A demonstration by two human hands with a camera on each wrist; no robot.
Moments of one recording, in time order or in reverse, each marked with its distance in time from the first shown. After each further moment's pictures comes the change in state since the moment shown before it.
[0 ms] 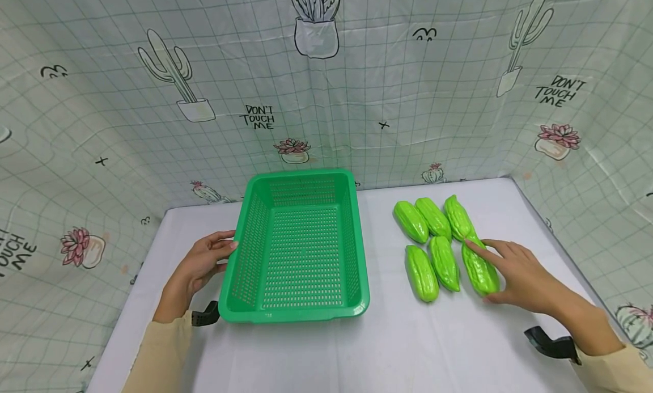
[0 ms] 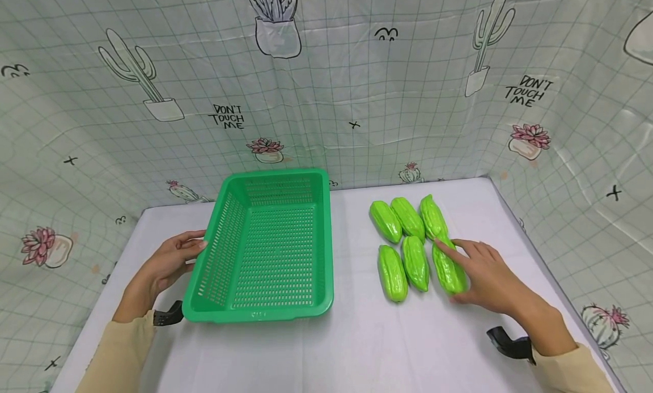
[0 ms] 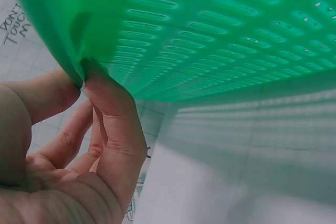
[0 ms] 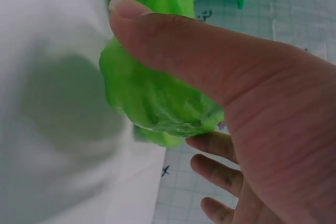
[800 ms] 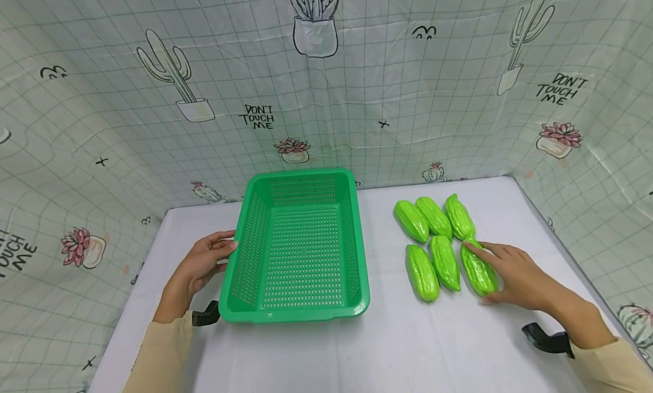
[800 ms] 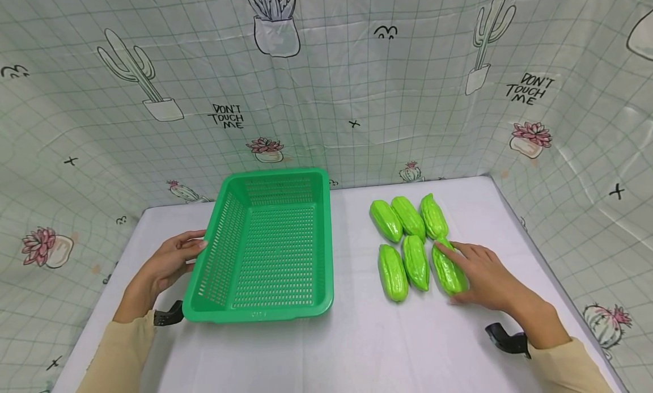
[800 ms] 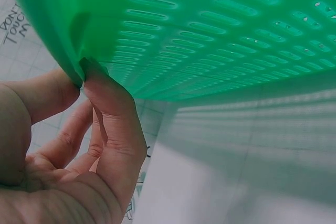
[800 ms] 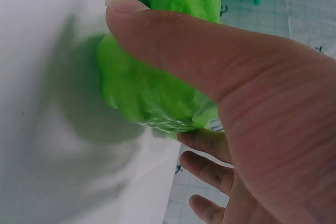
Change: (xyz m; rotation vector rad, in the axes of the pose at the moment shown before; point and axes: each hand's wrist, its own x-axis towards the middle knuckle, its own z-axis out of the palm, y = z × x) left_hand 0.001 -0.001 -0.001 0.007 -0.007 0.000; right_hand 0.002 0.011 0.013 0.017 -0.037 -0.008
